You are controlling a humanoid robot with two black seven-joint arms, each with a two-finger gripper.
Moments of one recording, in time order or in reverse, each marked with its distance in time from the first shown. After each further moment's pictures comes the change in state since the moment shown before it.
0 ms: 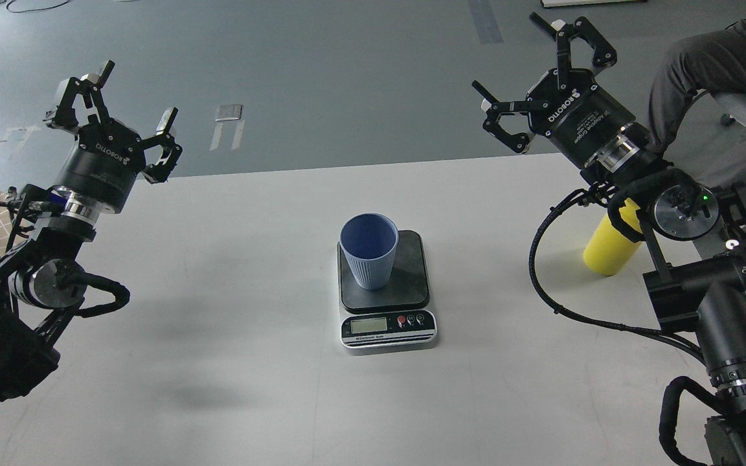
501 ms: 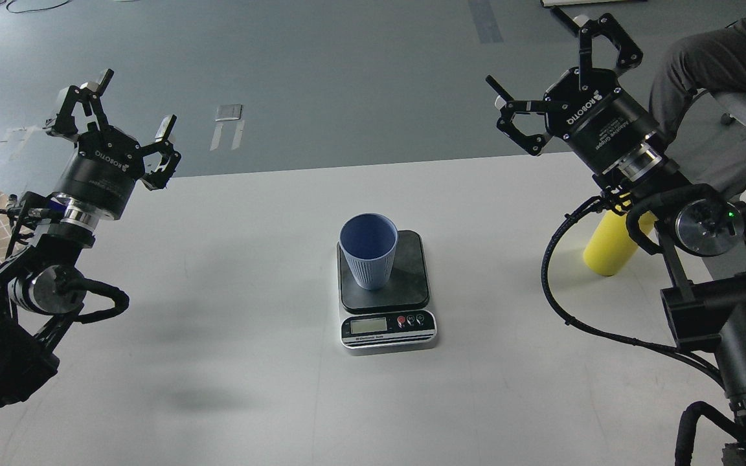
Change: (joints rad) left arm 0.012 0.001 -0.002 0.000 -0.002 0.001 0.000; right arm -0.130 -0.057 0.029 0.186 0.137 0.003 -0.004
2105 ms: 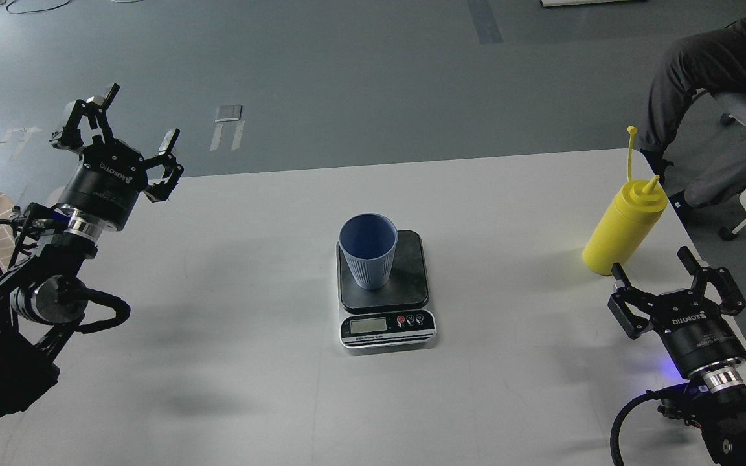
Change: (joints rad) left arm 0.025 0.000 0.012 0.000 0.002 0.000 0.000; right arm -0.559 0.054 0.199 -0.136 0.304 0.001 -0.005
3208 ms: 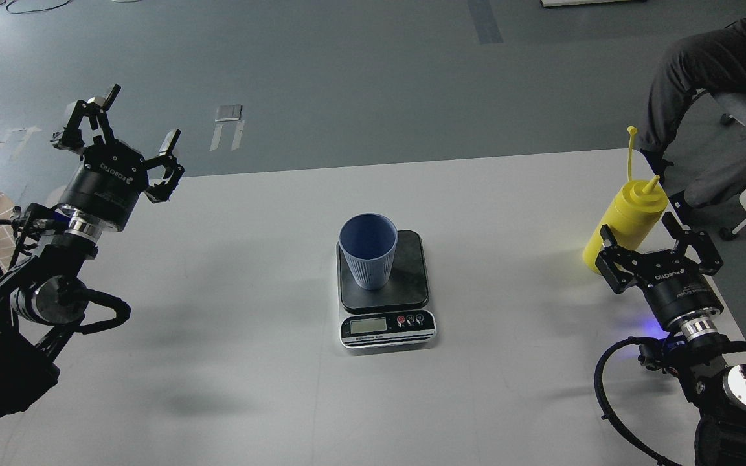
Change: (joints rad) left arm 0.000 0.001 0.002 0.000 0.000 0.000 0.000; right arm 0.279 -0.011 0.007 -0.316 -0.002 0.000 0.012
